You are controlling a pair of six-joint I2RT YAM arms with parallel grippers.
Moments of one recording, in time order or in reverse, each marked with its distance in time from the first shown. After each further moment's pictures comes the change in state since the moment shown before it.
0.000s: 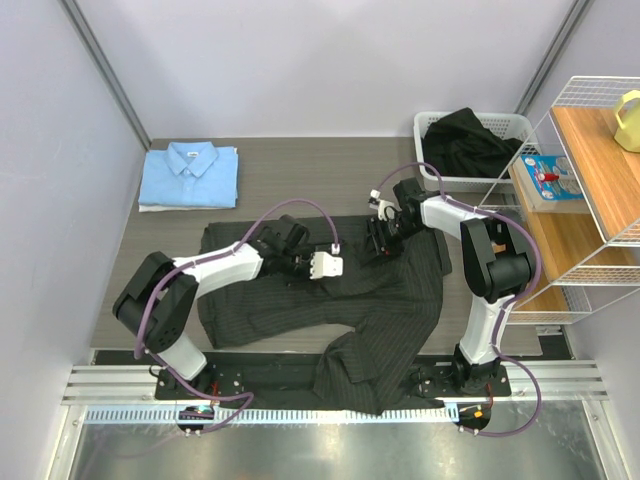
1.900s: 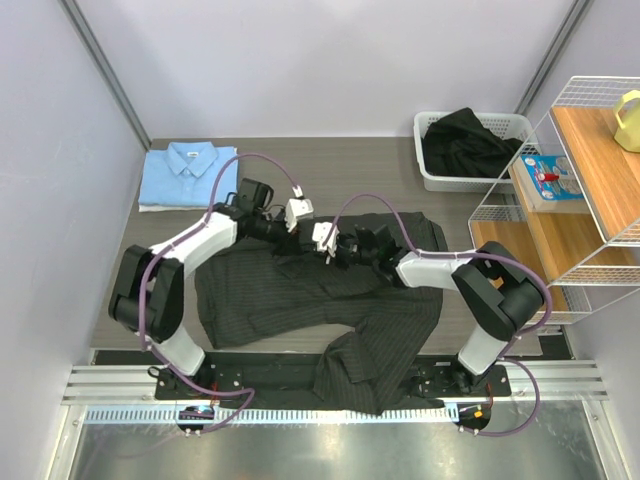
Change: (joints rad) left arm 0.281 0.043 0.202 -0.154 0.385 -0.301; right arm 0.414 -0.224 -0.437 1.108 0.201 -0.618
